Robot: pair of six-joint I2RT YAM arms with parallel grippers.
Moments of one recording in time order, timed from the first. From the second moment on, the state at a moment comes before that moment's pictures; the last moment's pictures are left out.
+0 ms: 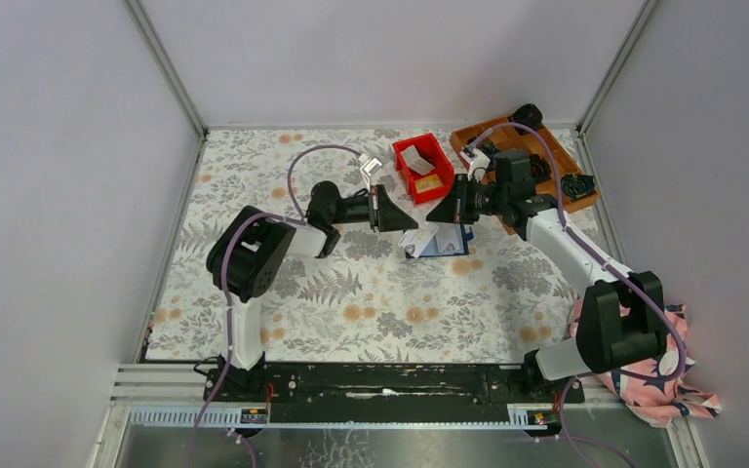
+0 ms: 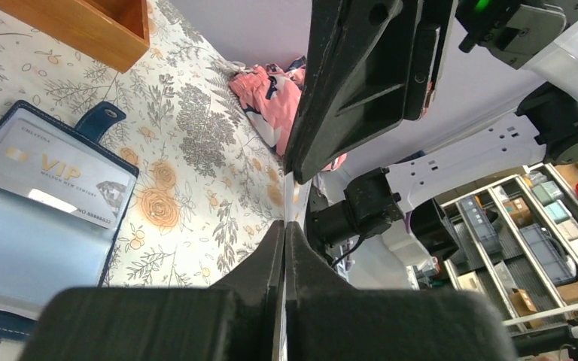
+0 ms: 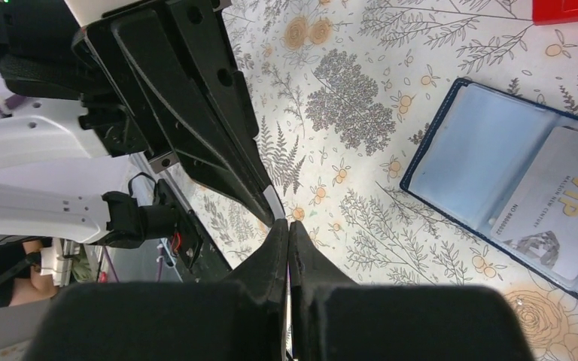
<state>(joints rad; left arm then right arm) -0.46 1.99 0.96 1.23 1.03 -1.05 0.26 1.44 1.04 -0.25 -0.75 0.42</state>
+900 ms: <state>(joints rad) -0.52 2.01 0.66 1.47 0.45 -1.22 0.23 1.39 0.71 0.16 -0.60 0.59</state>
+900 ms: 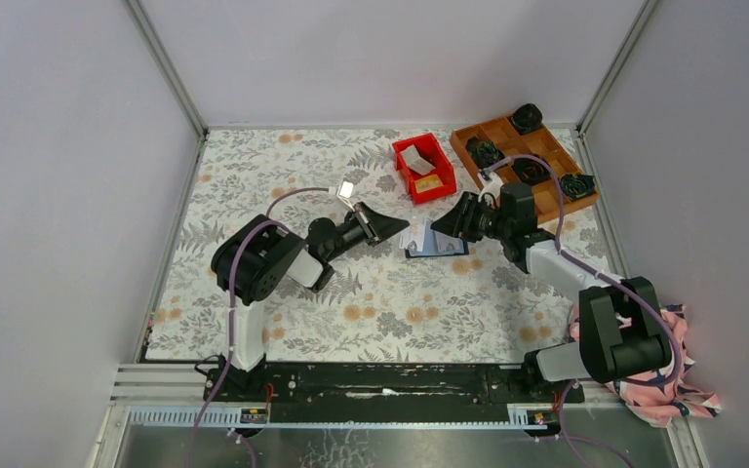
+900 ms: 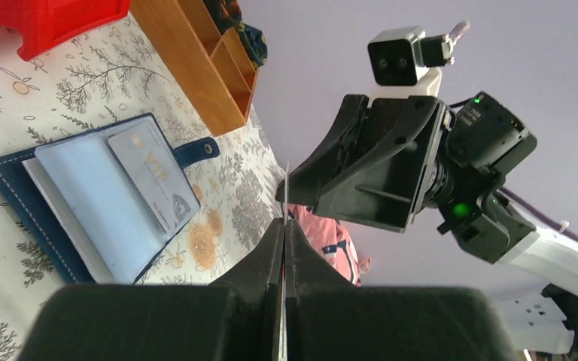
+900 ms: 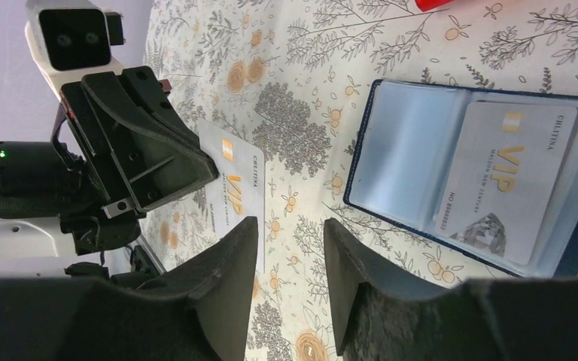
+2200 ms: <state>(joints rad) -0.55 2.06 0.72 1.35 0.28 -1.28 0.26 1.61 0.71 0.45 -0.68 0.79</state>
